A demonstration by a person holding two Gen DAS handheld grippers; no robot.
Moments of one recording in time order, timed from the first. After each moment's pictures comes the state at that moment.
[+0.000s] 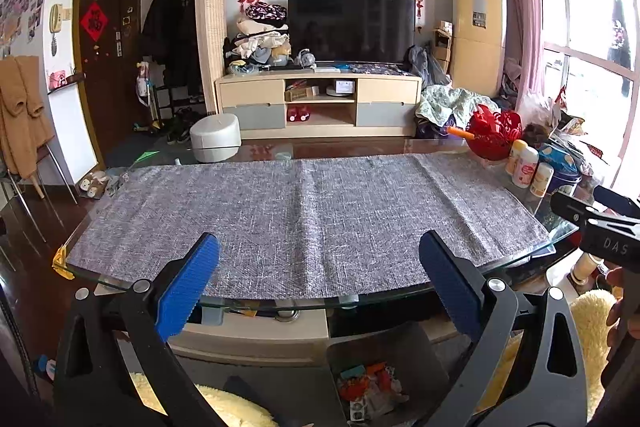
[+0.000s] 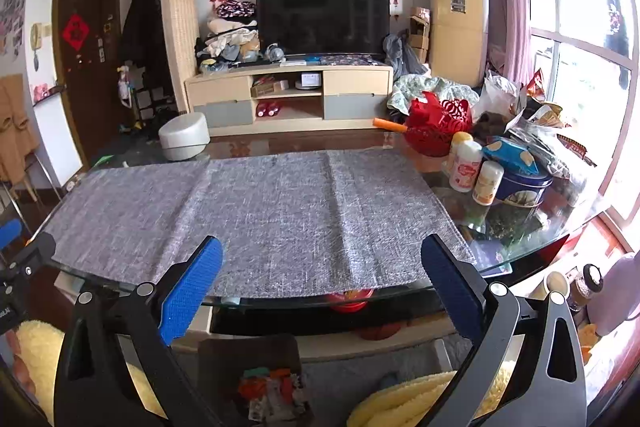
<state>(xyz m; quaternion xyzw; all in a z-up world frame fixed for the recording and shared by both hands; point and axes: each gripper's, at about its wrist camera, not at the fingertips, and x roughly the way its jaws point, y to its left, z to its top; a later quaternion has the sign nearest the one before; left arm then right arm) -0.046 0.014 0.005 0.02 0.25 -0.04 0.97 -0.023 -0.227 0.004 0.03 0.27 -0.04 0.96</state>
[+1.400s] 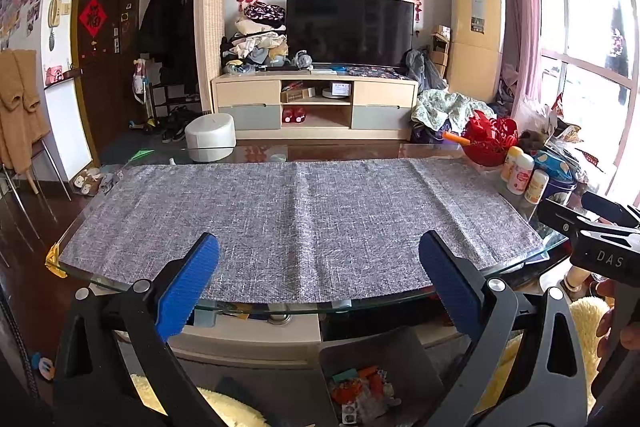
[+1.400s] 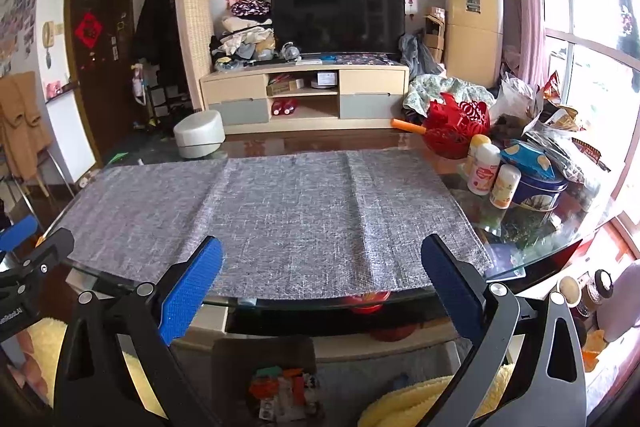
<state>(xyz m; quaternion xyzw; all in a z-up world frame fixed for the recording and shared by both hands) -0.041 0.020 0.008 0.01 0.25 -0.05 0.97 -0.018 -0.217 0.010 0.03 0.28 -0.02 0.96</state>
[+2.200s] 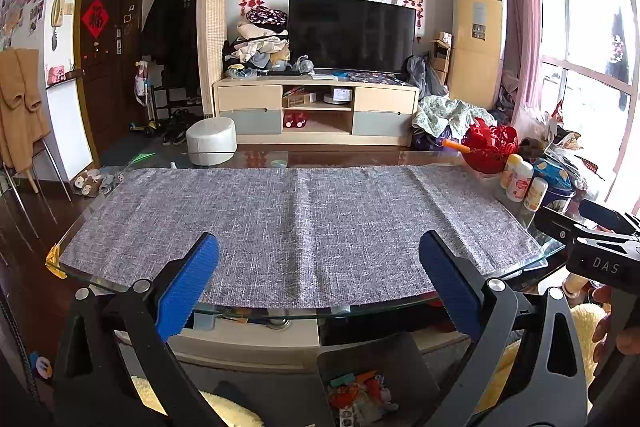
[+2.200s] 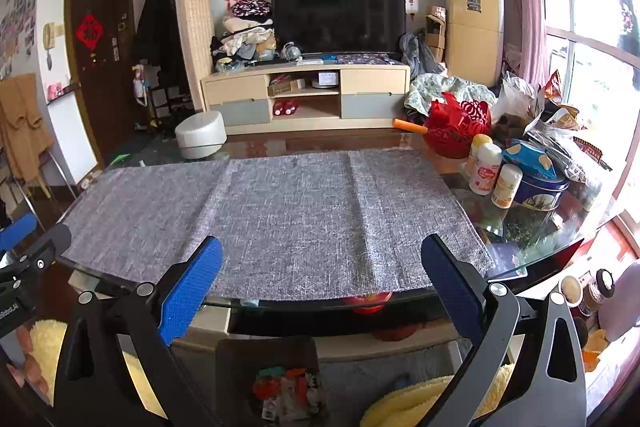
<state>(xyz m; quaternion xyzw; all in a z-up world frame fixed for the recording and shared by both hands) -0.041 0.019 0.015 0.00 0.24 -0.05 0.97 -0.018 -0.213 0.014 0.03 0.28 -0.02 0.96</state>
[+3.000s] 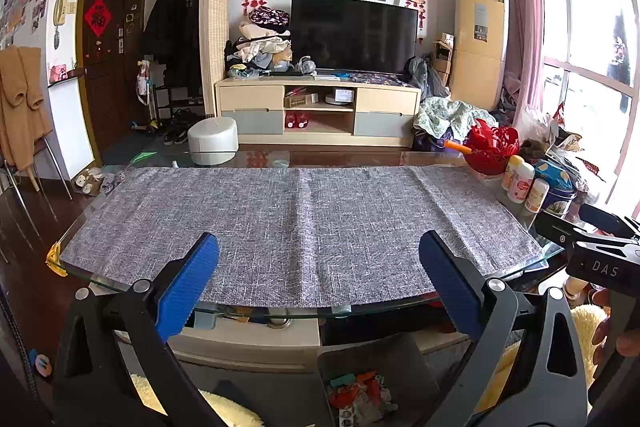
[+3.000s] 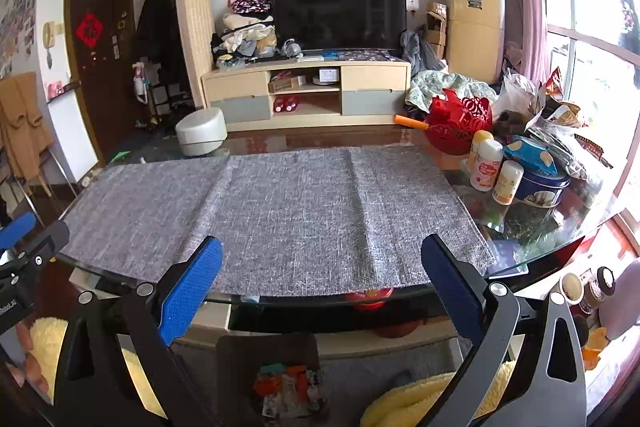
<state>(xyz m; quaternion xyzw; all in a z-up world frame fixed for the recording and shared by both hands) -0.042 0.022 0.014 0.00 0.24 -0.05 0.97 -0.020 -0.213 0.010 0.03 0.28 -0.01 0.96</state>
